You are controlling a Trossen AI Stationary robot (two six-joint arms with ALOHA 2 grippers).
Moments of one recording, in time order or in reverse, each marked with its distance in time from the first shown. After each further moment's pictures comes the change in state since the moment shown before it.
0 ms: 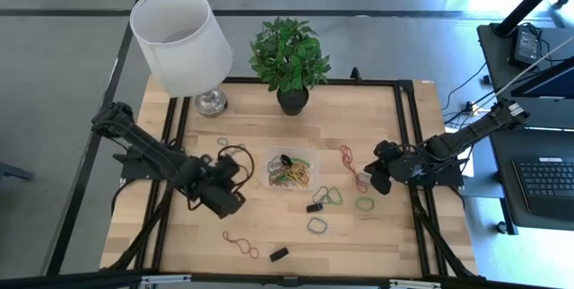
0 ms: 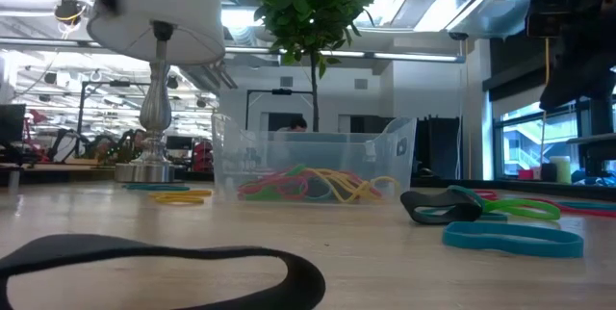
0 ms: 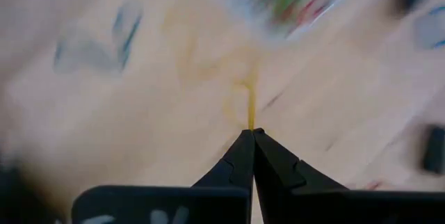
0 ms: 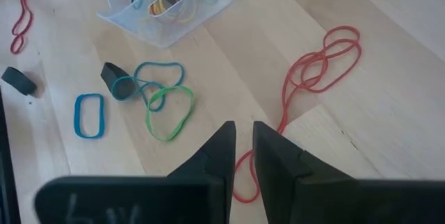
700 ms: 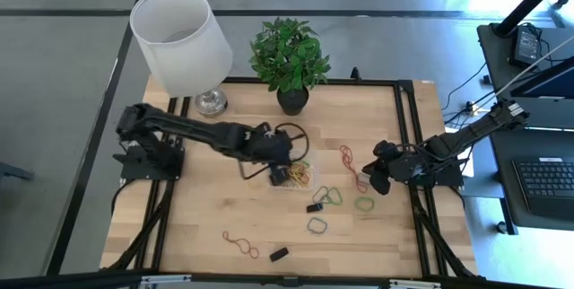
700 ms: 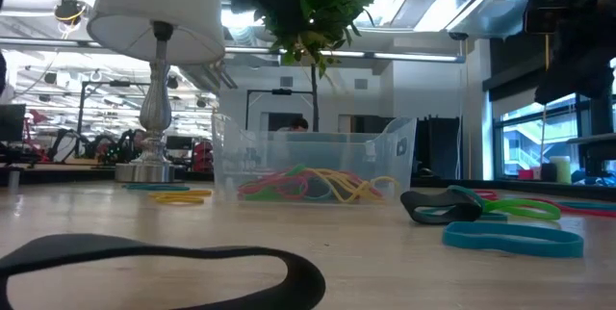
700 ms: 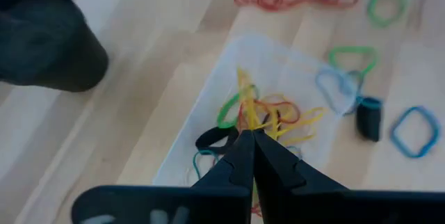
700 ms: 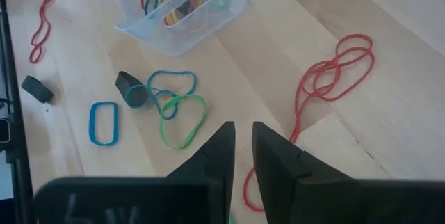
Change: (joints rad) left arm 0.410 0.205 0.180 0.426 0.041 0.877; right arm 0.000 0.001 0.000 0.044 0.001 0.001
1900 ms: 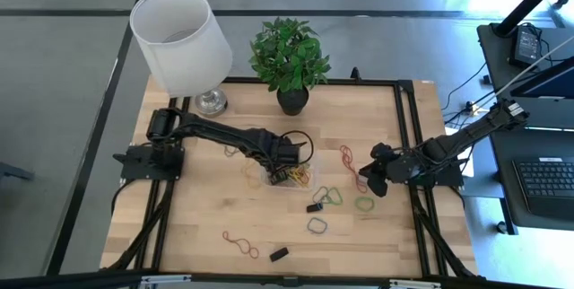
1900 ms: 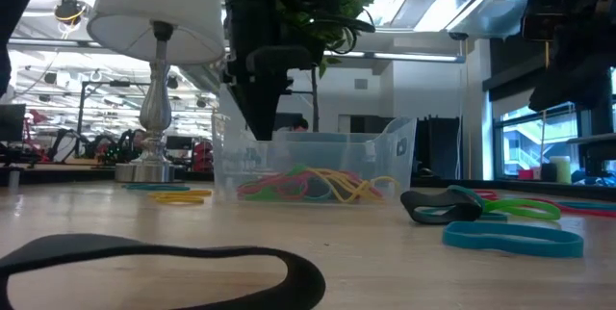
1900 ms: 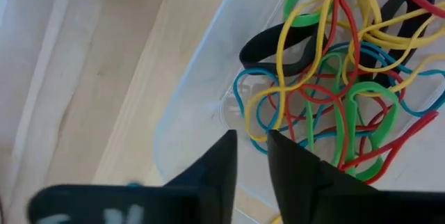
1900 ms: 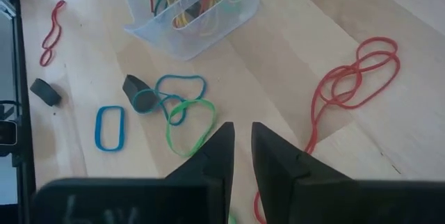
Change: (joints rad) left arm 0.085 0.261 0.000 -0.185 0.075 -0.052; right arm 0.000 0.015 -0.061 0.129 -0.002 -0.020
